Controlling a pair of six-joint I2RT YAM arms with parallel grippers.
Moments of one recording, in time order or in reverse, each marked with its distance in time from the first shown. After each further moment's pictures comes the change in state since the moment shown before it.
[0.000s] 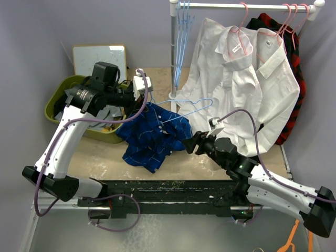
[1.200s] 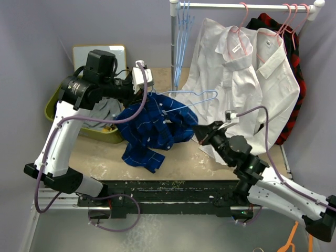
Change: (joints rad) left arm -0.030 0.075 0.266 -0.126 -0.042 0.078; right arm 0.000 -0.061 0.081 0.076 0.074 0.060
